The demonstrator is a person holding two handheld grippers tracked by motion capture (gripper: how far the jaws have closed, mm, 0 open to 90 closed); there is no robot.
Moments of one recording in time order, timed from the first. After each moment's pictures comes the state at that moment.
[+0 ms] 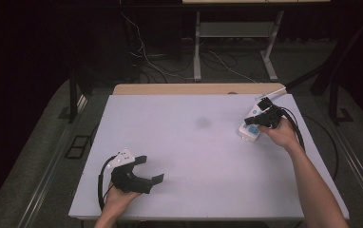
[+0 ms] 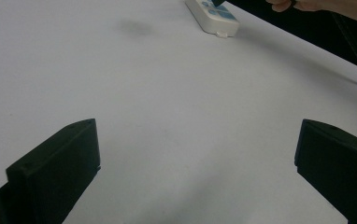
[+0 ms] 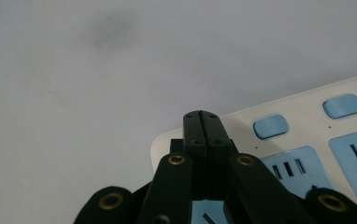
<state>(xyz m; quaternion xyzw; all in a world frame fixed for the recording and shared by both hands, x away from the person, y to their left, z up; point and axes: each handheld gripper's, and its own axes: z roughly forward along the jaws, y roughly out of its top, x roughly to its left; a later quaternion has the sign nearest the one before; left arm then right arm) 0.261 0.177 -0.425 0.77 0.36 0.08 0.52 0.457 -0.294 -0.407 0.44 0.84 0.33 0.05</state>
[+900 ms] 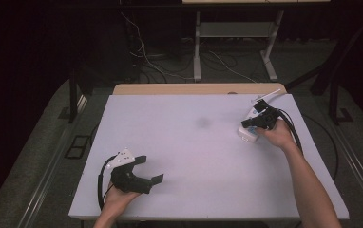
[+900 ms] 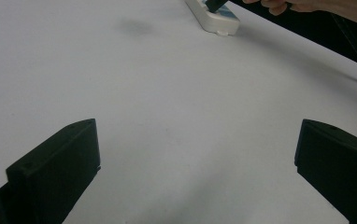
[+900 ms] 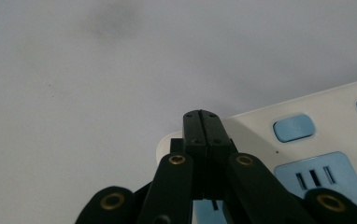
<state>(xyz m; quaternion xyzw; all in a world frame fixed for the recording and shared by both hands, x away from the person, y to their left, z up) 0.261 0.178 -0.425 0.77 0.36 0.08 0.52 0.461 -0.287 -0.416 0.43 0.84 0.32 0.03</state>
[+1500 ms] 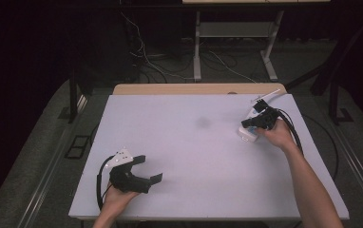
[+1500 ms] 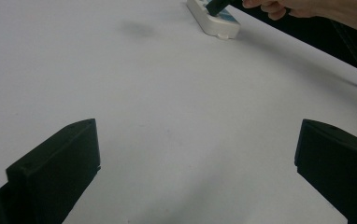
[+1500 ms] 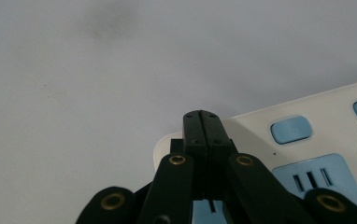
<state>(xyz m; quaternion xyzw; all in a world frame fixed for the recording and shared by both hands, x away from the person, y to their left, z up) 0.262 0.181 -0.424 0.77 0.36 0.08 0.53 0.461 -0.286 -0.416 0.43 0.84 0.32 0.04</state>
